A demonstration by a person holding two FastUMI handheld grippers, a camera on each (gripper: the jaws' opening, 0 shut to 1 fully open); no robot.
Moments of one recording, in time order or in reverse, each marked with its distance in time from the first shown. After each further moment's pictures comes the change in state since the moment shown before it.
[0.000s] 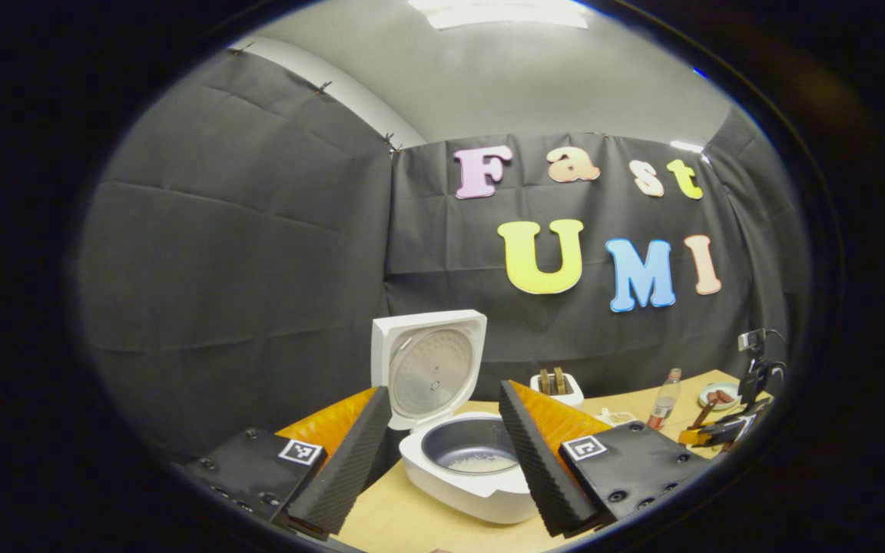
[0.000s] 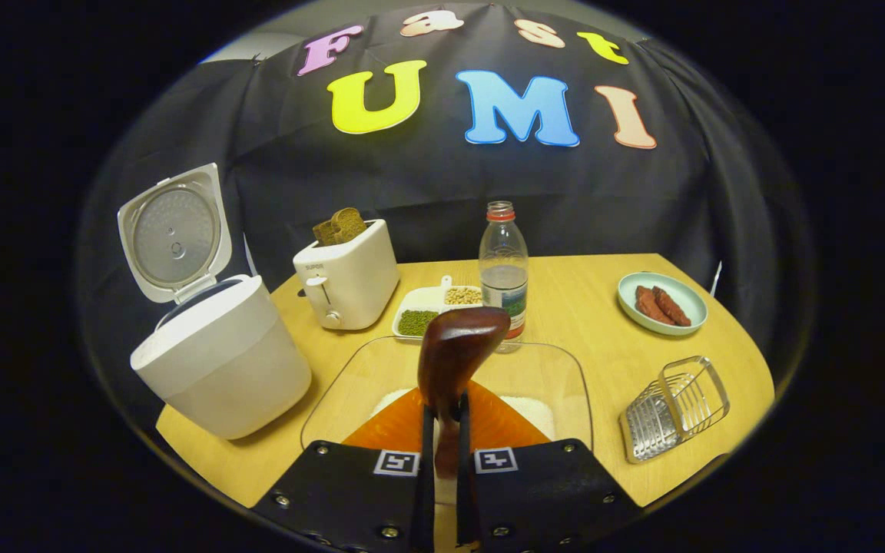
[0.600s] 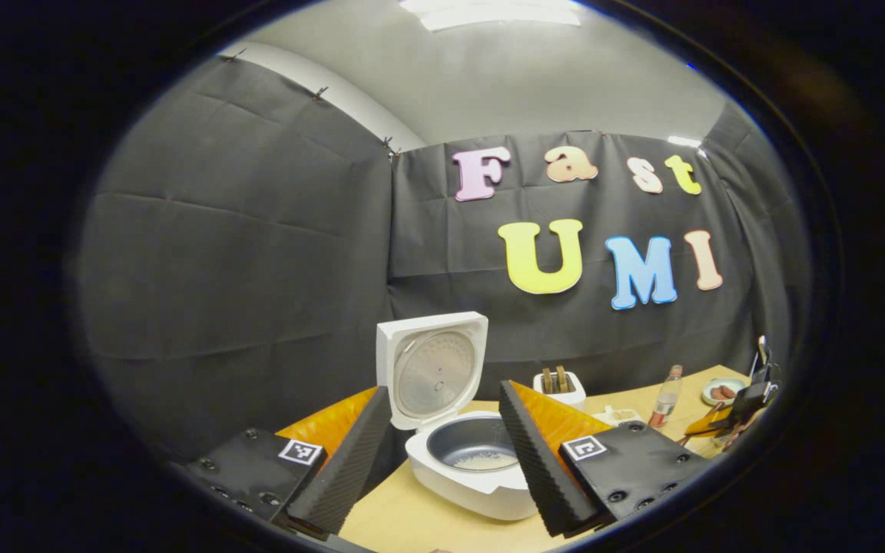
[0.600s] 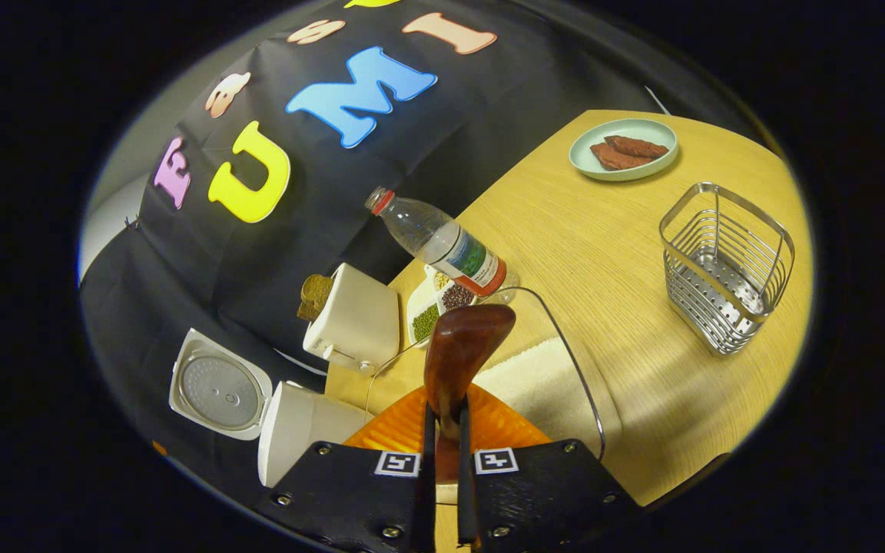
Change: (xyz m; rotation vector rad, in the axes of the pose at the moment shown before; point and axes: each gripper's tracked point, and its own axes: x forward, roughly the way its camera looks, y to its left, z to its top) left arm -0.013 -0.003 0.006 0.028 -0.004 0.013; right arm 0.003 -0.033 0.002 0.682 0.064 0.118
